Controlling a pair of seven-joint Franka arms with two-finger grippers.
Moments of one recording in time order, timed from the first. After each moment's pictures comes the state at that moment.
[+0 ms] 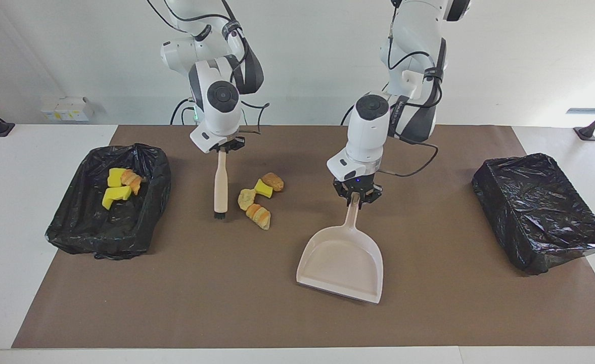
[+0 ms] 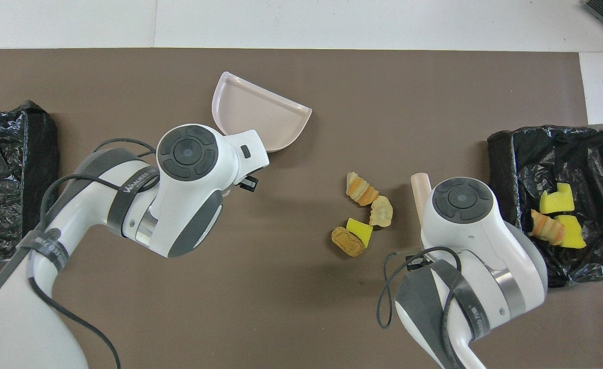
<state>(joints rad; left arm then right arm) -0.46 0.23 -0.05 -1.84 0.11 2.13 -0.07 0.24 -0.08 0.11 -2.19 -0.15 1.68 0.36</state>
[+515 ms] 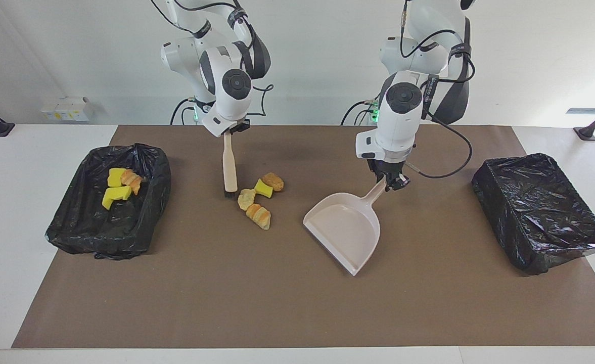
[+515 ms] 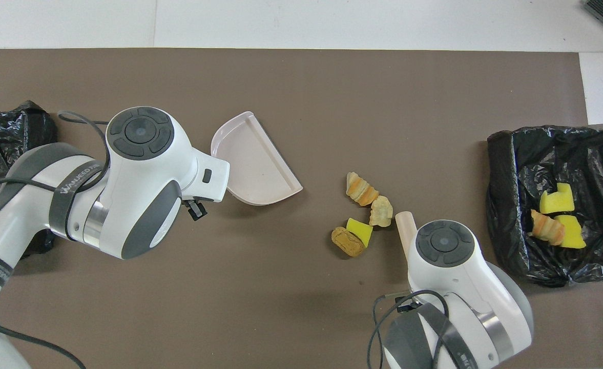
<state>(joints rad) -0.39 0.16 -0.05 -1.84 0.11 1.87 0.64 0.31 -0.18 0.12 -2.34 -0.03 1.66 0.34</state>
